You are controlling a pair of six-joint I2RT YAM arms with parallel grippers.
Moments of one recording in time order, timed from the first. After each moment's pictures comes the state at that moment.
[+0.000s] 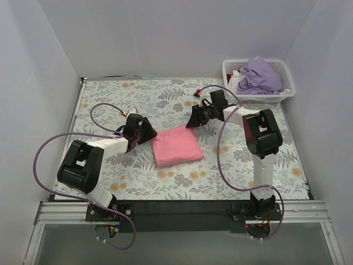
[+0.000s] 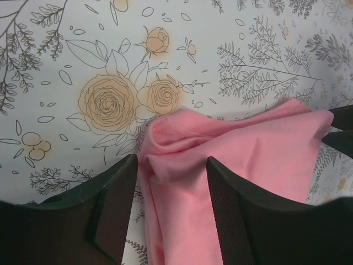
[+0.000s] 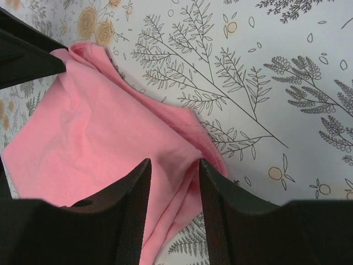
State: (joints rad) left arm -0.37 1.59 0.73 0.13 -0.04 -0.76; right arm 0.35 2.09 1.35 -0.08 -0.81 0.05
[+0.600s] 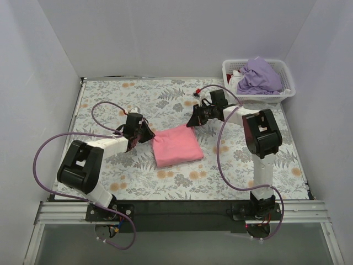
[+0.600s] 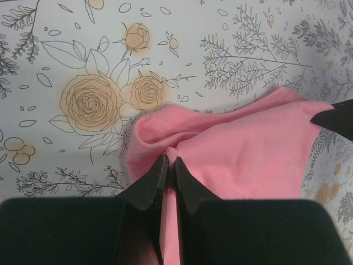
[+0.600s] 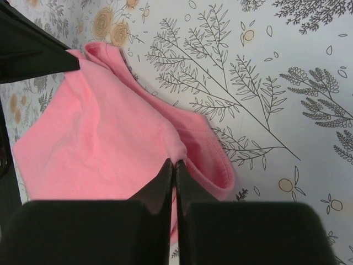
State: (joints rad) left arm -0.37 1.59 0.74 0.13 0.01 -0.73; right arm 0.35 2.12 1.37 -0.06 -0.87 0.04
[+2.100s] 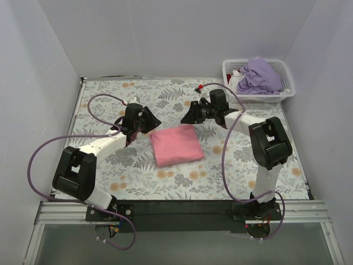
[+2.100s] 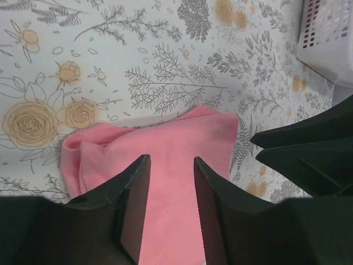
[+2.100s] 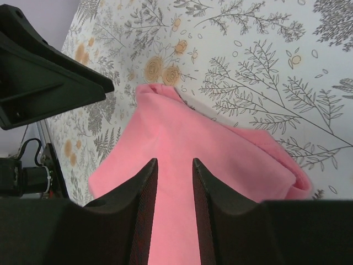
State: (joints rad) left arm -0.39 1.48 0.87 0.03 0.03 -0.81; right arm 0.41 1.88 1.19 0.15 -0.75 0.38
